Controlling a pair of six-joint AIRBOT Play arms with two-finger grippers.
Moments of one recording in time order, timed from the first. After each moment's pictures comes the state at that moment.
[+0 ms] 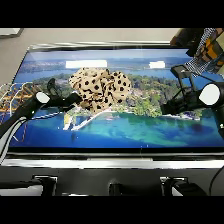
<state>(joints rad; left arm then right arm) -0.11 -1.51 1.10 0.95 -0.66 -1.67 0.11 -1.03 1.21 -1.50 1.33 1.38</state>
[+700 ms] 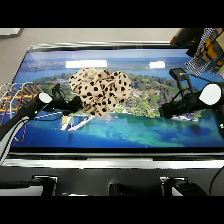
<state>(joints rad) -0.15 -1.49 1.08 0.91 -0.83 -1.75 0.11 -1.03 1.21 -1.42 1.42 1.41</state>
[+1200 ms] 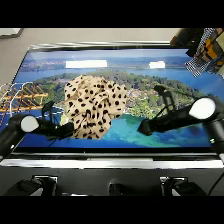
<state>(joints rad) -0.30 -0.93 0.76 1.27 -1.17 -2.05 0.23 -0.94 0.99 -1.08 1.40 1.48</state>
